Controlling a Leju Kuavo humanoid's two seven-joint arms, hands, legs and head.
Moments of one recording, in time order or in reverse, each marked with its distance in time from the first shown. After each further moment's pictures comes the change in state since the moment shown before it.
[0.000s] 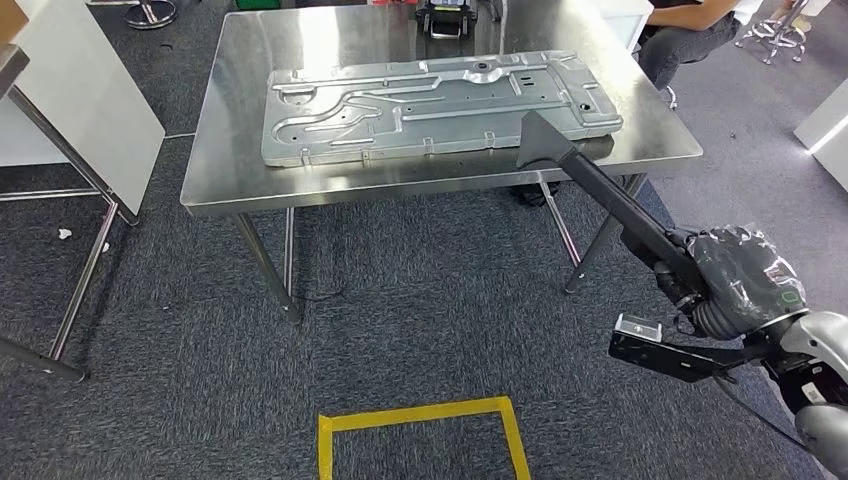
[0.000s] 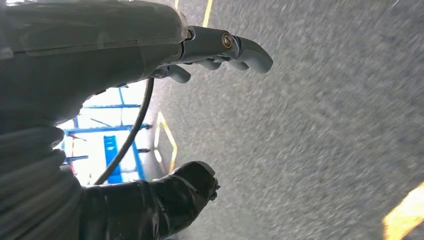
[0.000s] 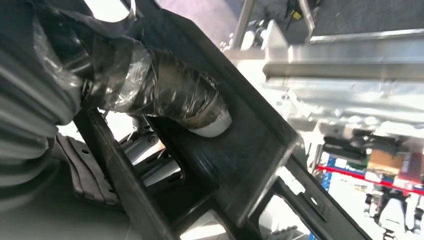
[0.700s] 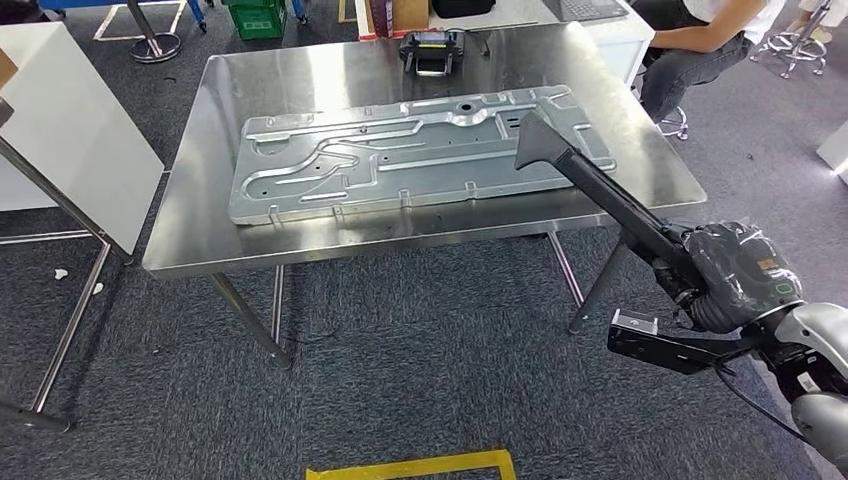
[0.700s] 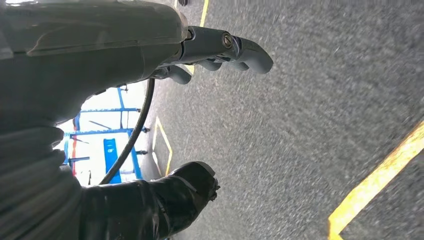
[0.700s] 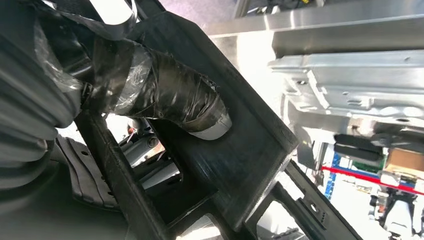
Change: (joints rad) left arm 0.002 0.001 0.000 0.001 0.000 -0.002 0.001; right arm -0.052 -0.005 0.056 0.036 0.006 0.008 0.002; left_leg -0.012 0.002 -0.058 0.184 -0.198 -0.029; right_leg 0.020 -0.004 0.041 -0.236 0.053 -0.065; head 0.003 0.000
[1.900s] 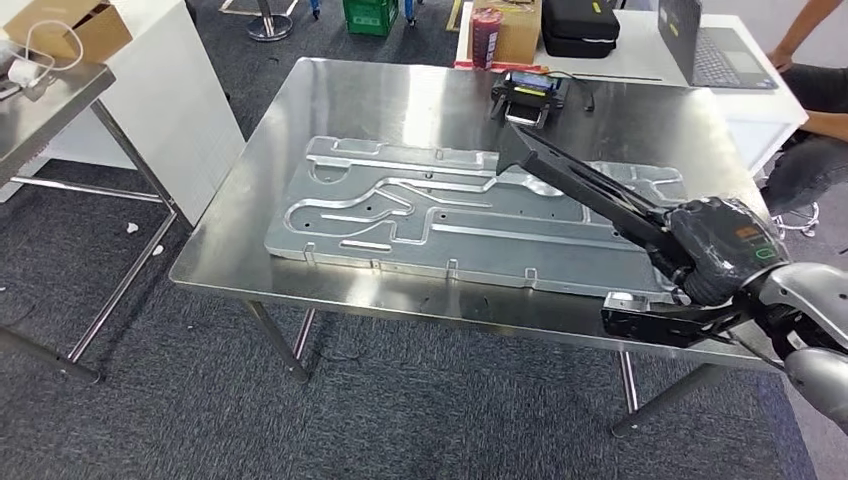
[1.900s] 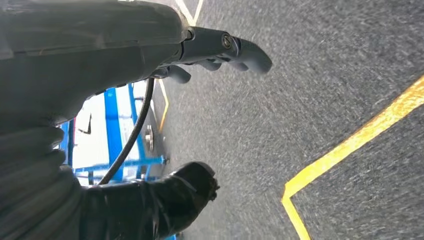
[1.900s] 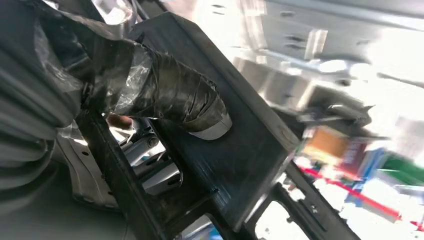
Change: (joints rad) left arm 0.004 0.012 -0.008 0.000 -0.001 -0.009 0.013; right arm -0.265 0.005 0.223 0.126 0.000 0.097 0.010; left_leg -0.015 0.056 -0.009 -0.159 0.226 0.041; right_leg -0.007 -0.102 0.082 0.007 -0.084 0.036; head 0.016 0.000
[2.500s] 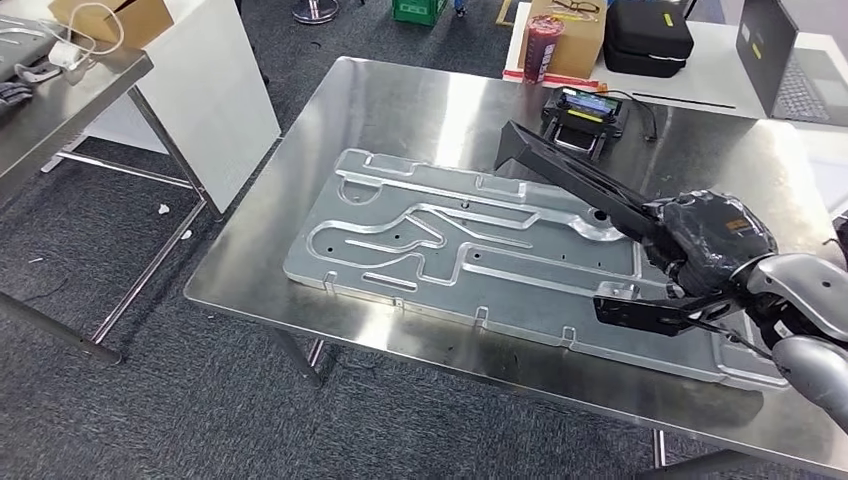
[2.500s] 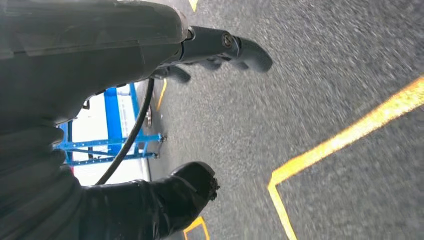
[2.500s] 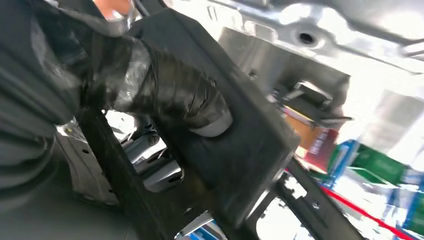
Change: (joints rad) left arm -0.005 -0.004 0.000 0.001 0.011 0.009 -0.011; right arm -0.051 0.013 0.057 0.042 -0.005 0.009 0.040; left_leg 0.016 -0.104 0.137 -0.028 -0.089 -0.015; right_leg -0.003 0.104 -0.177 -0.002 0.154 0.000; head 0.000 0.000
